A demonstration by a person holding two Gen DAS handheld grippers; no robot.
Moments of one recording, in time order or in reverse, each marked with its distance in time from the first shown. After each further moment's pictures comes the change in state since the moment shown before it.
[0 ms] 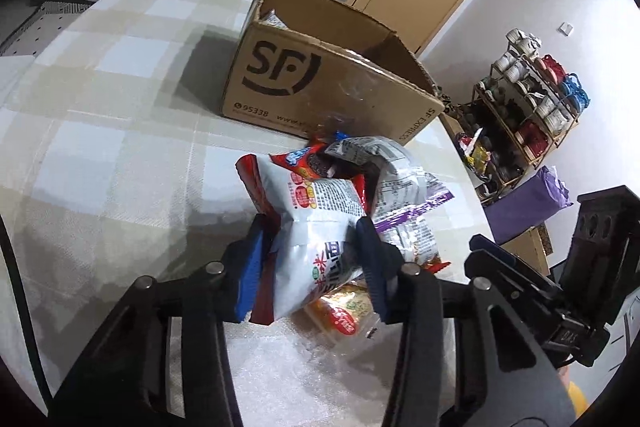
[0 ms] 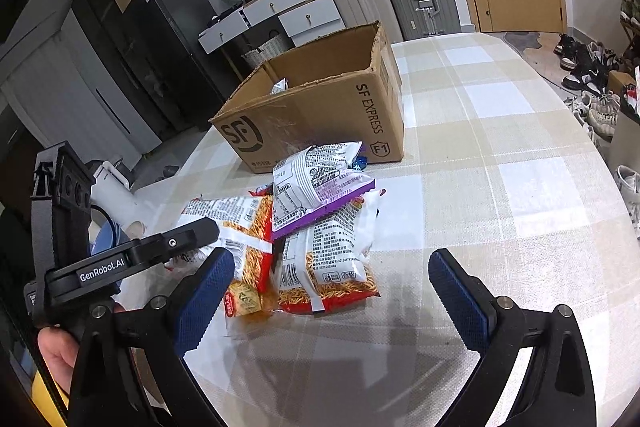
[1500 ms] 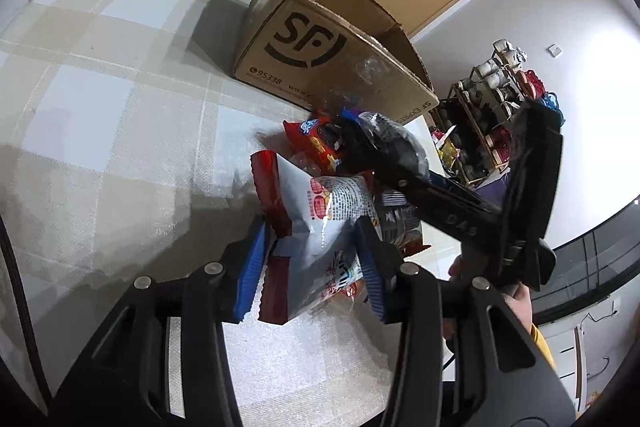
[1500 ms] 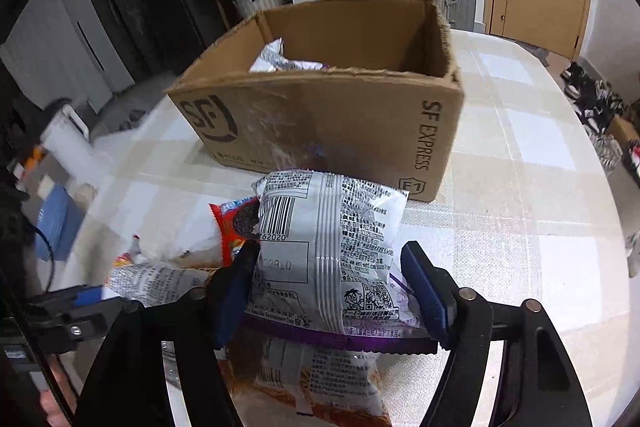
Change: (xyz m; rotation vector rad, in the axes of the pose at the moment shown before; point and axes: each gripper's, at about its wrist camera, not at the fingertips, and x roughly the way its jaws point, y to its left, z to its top) left arm -0.007 0.039 -0.007 -0.129 0.105 -0.130; right arm 0.091 0.025 0.061 -0.165 0.147 -0.140
